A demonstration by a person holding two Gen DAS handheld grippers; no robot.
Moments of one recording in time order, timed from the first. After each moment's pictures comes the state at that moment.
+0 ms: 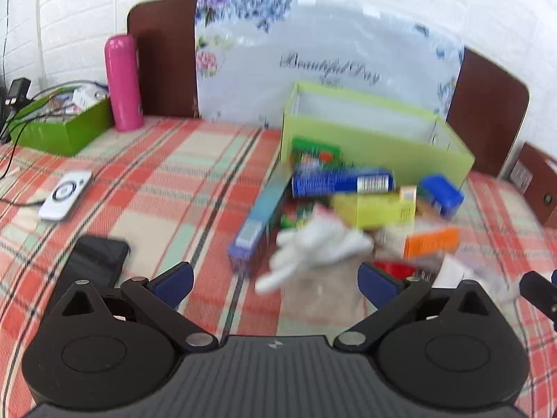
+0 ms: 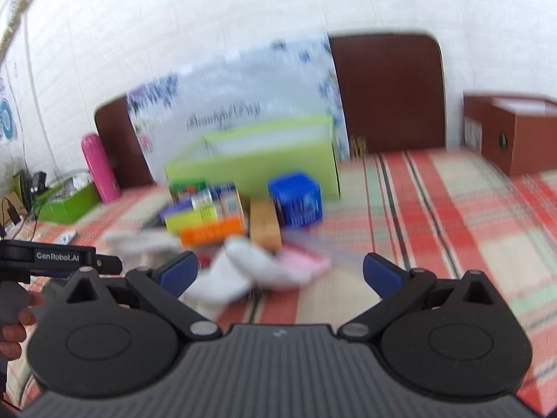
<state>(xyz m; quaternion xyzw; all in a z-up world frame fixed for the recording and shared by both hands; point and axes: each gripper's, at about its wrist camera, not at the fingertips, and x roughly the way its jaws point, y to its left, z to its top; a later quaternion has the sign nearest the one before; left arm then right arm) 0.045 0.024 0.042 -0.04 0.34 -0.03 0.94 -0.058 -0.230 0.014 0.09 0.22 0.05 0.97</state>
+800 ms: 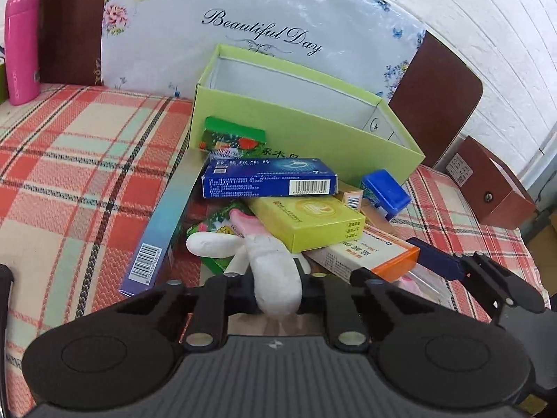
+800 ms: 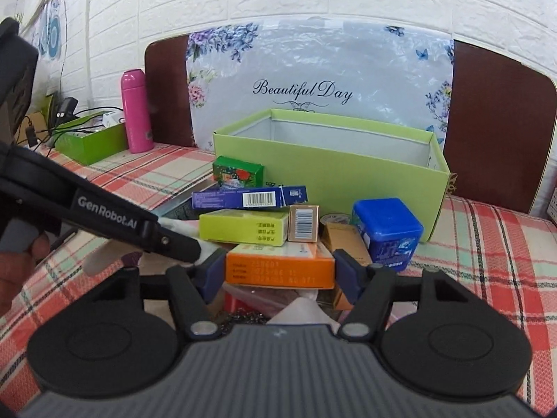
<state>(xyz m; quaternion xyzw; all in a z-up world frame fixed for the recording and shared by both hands) 0.109 0.015 0.020 -0.10 0.39 -0.19 0.89 0.034 -0.161 -0.006 -0.04 0.25 0.14 0.96</state>
